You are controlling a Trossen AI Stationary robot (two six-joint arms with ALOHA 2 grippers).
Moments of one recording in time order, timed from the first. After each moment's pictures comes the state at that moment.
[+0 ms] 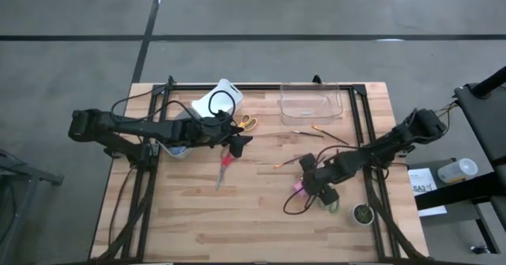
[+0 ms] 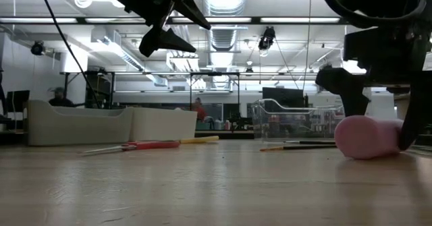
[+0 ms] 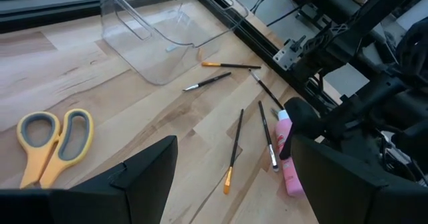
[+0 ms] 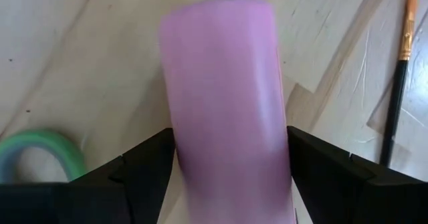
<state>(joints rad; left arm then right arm) 0.01 1.34 0.89 -0.06 -0.28 -0.71 0.37 1.46 0.69 -0.48 0.09 -0.14</state>
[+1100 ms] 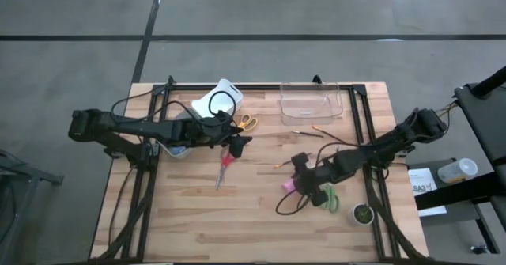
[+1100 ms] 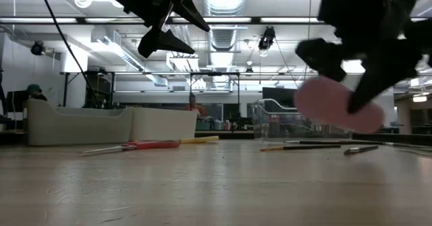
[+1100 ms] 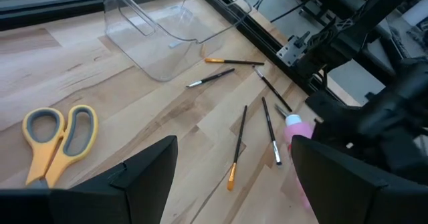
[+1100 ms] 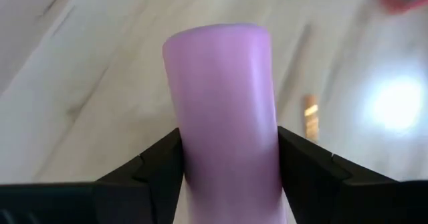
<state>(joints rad) 0.01 1.34 0.89 -0.08 -0.28 -0.71 0.37 1.45 0.80 -0.38 0.18 -0.15</state>
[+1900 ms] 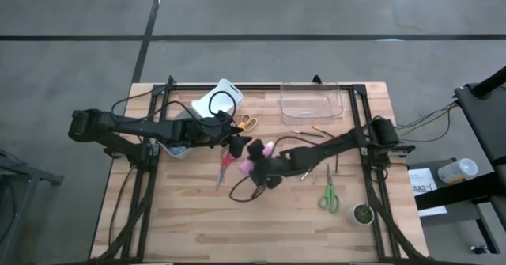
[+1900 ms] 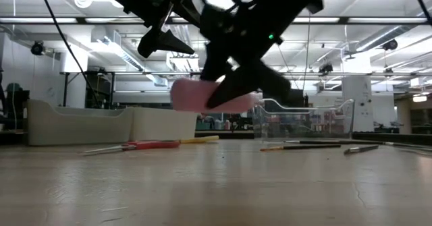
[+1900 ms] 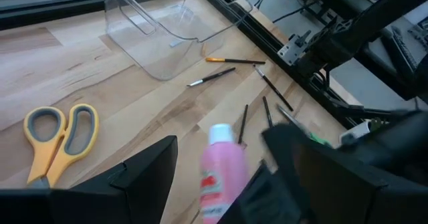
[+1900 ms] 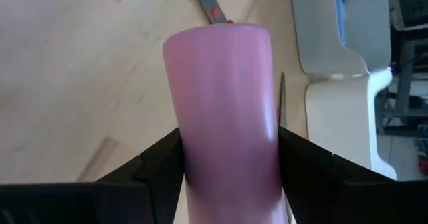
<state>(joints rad) 0.01 1.34 0.89 -0.08 -0.28 -0.71 0.18 1.93 1.27 -0.21 0.42 -0.66</state>
